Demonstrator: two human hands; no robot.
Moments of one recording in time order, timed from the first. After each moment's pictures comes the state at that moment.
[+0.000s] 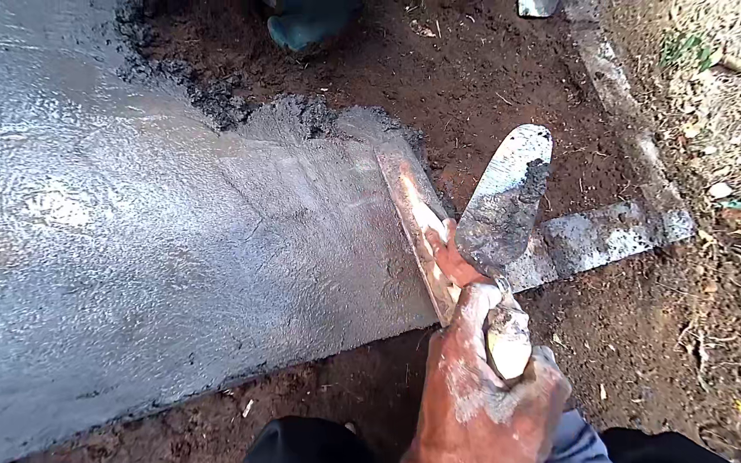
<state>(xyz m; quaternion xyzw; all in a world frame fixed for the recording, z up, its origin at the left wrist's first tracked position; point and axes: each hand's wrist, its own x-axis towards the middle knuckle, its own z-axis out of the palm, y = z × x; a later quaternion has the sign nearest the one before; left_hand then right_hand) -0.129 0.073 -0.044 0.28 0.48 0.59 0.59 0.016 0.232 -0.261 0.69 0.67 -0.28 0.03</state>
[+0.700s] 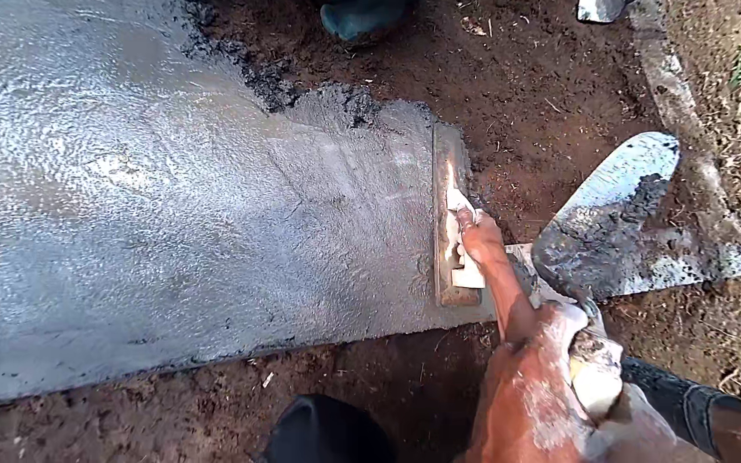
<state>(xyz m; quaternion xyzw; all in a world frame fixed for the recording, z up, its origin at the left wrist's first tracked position) -0.136 0.058 -0.029 0.33 0.49 0.56 0.59 -0.052 0.221 -0.155 0.73 0.56 -0.38 0.07</state>
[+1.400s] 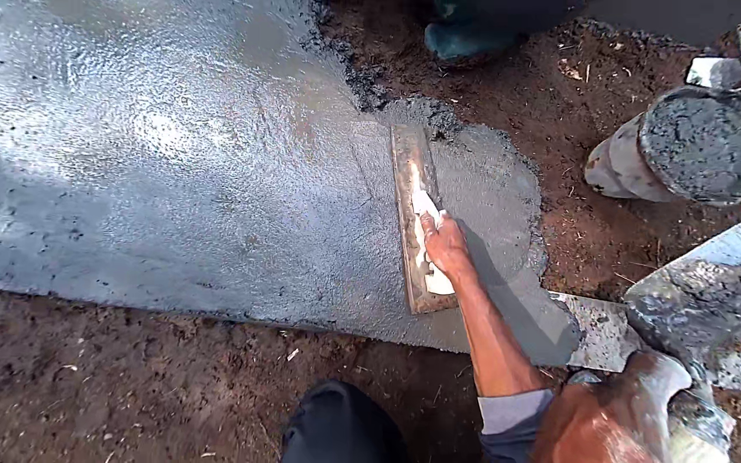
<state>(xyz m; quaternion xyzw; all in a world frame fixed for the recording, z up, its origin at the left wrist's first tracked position) -0.154 0.047 -0.029 0.33 0.47 0.63 0.52 -0.200 0.195 -0.210 0.58 0.73 -0.35 0.07</state>
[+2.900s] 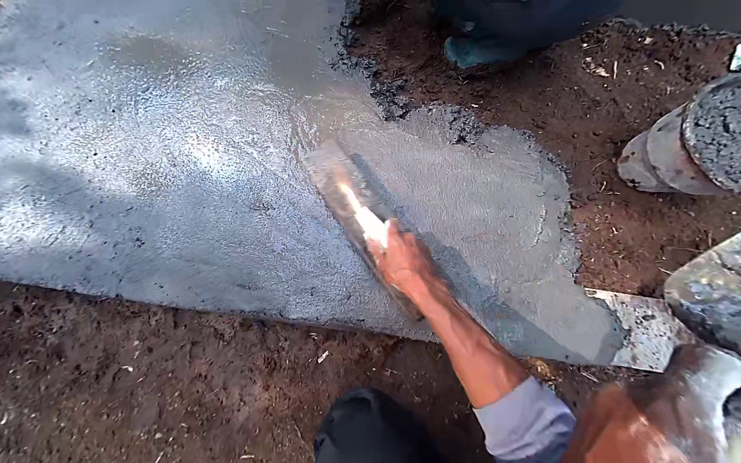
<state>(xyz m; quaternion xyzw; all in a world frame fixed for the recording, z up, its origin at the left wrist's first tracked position) -0.153 0.028 -0.022 0.34 0.51 0.63 0.47 -0.274 0.104 -0.179 0.44 0.83 -0.30 0.16</state>
